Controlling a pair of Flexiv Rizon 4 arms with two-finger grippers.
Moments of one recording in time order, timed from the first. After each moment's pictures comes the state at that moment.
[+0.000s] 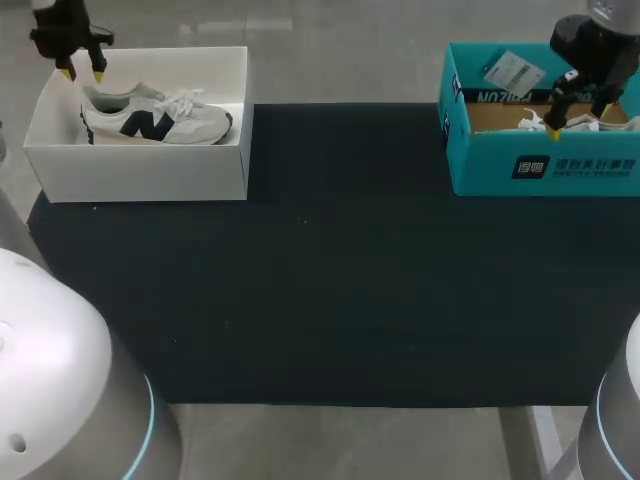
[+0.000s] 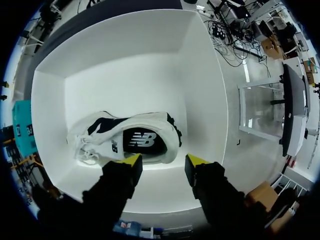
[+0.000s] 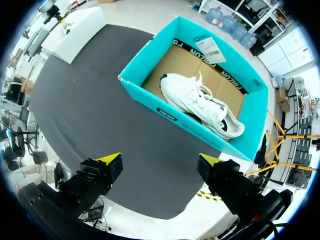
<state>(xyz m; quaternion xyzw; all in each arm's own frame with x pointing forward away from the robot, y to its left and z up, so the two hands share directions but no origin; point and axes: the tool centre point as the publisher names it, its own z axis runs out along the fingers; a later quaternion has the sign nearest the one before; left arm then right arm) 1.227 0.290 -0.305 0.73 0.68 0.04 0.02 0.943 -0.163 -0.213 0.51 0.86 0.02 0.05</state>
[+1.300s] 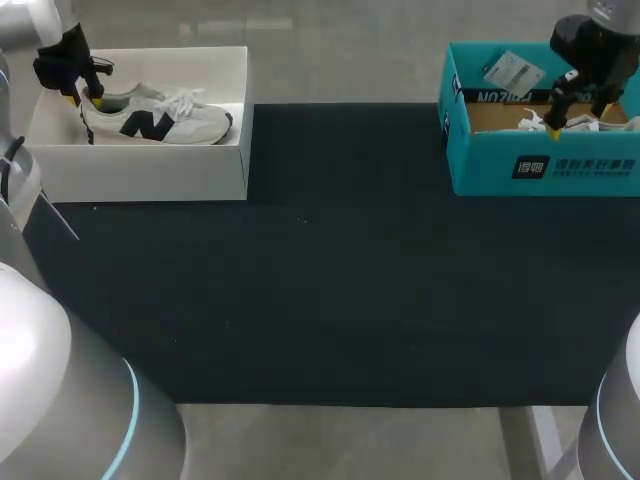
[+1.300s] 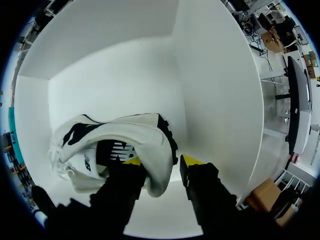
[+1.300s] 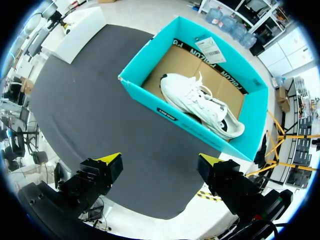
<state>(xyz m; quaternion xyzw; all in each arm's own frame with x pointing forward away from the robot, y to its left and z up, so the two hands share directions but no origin) 1.230 0.305 -0.368 0.74 0.67 0.05 0.03 0.943 -0.163 -0.213 0.51 0.86 0.02 0.05</state>
